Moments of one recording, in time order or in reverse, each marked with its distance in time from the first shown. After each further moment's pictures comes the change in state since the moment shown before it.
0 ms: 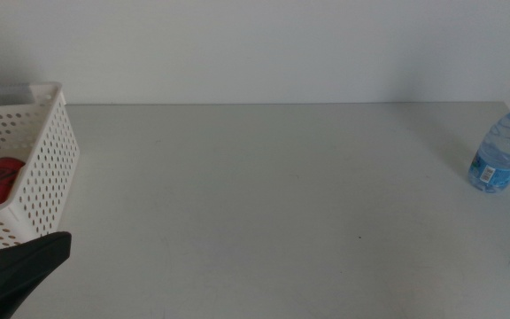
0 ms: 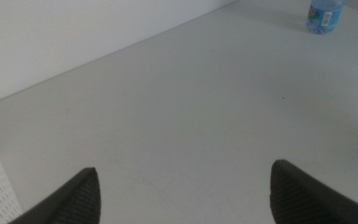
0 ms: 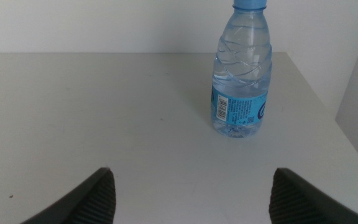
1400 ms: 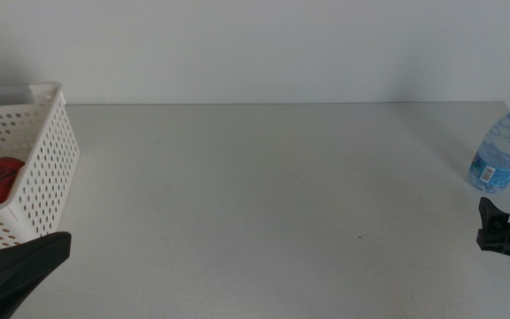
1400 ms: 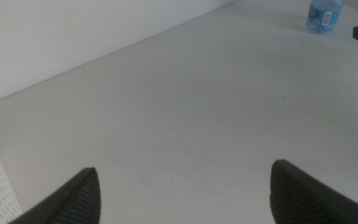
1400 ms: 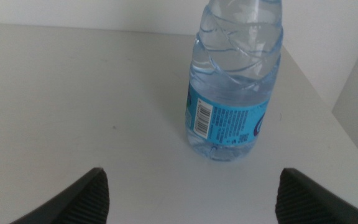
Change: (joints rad) left arm 0.000 0.000 0.000 0.000 0.000 0.000; right arm 0.000 0.788 -0.238 0.102 -0.508 -0.127
